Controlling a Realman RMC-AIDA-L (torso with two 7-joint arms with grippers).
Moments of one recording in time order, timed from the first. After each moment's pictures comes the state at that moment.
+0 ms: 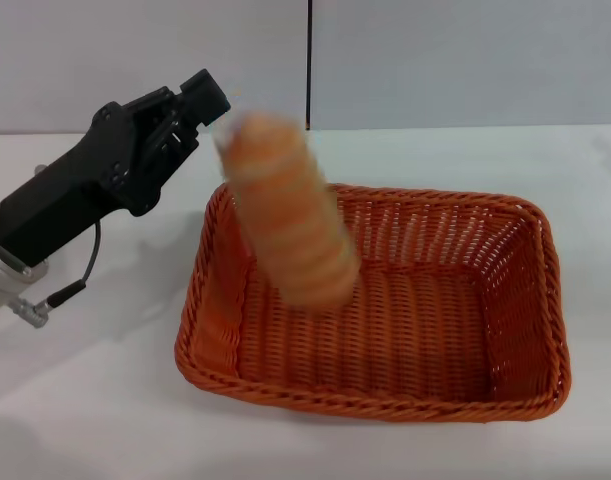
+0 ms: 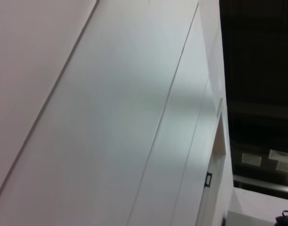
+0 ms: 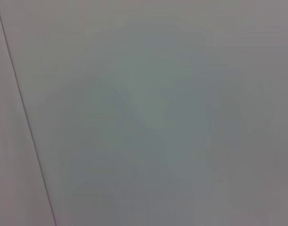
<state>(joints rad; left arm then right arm) -0.50 -2.07 0.45 0.21 1.65 1.95 -1.08 0.41 1.96 -0.31 -0.45 1.58 1.57 -1.91</state>
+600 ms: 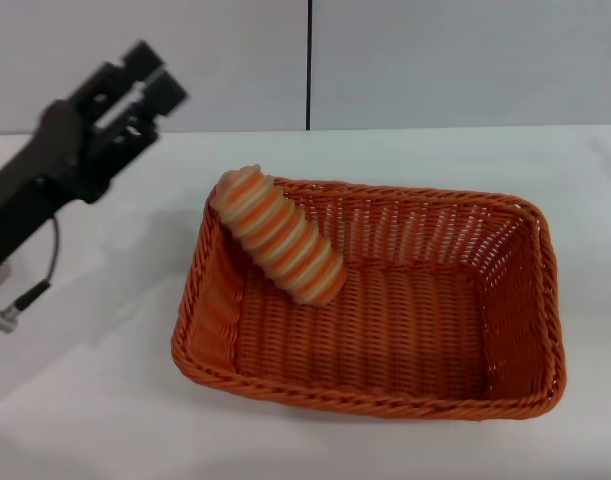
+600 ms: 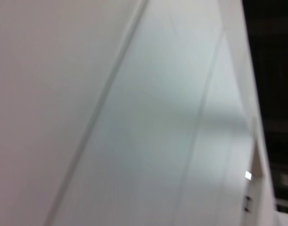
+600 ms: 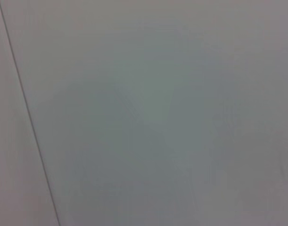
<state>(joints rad) -0.46 -2.06 0.36 0.20 1.65 1.95 -1.08 0.40 1.97 -0.31 -0.45 1.58 1.58 -1.91</state>
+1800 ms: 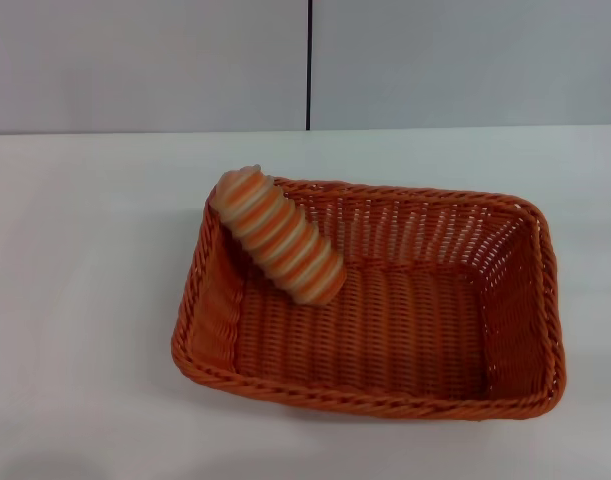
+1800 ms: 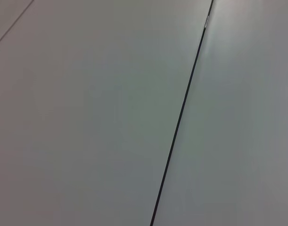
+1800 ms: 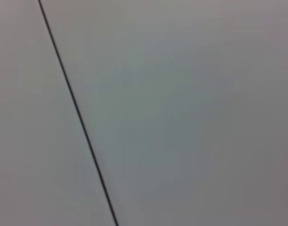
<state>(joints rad) -0.12 -2.07 -0.40 0.02 1.65 1.98 -0.66 0.34 2.07 0.22 -0.25 1.72 1.53 -2.31</state>
